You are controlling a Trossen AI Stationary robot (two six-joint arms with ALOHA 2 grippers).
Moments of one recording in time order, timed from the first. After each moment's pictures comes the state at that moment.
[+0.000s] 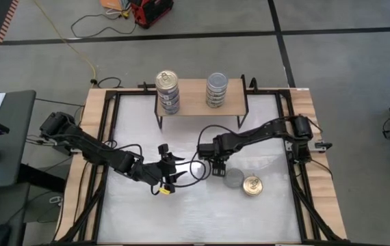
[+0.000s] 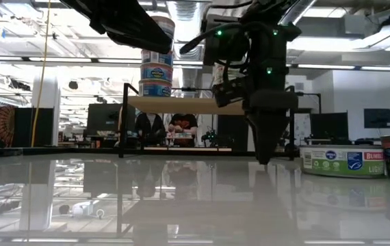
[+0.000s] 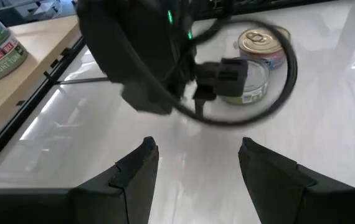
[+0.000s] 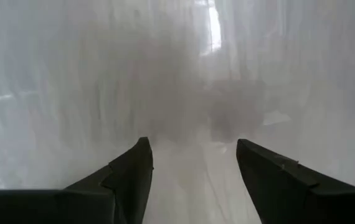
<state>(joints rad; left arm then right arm) -0.43 1.43 0.90 0.01 -0.67 -0.13 0.06 1.93 1.32 -0.84 0.08 0.21</state>
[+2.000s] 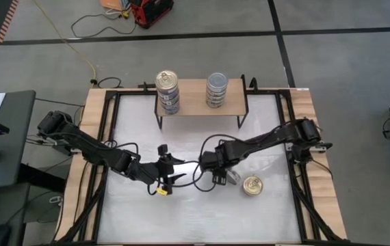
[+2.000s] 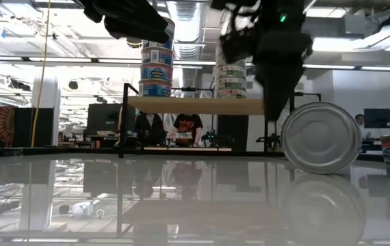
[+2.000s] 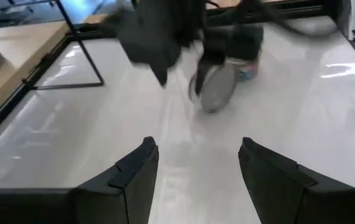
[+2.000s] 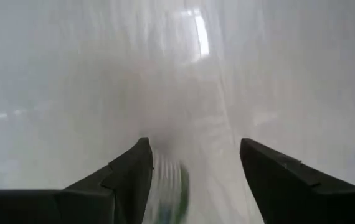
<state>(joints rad) -0.44 1.39 0.90 0.01 -0.60 -0.15 0.21 1.86 1.46 -1.09 0.16 0.42</state>
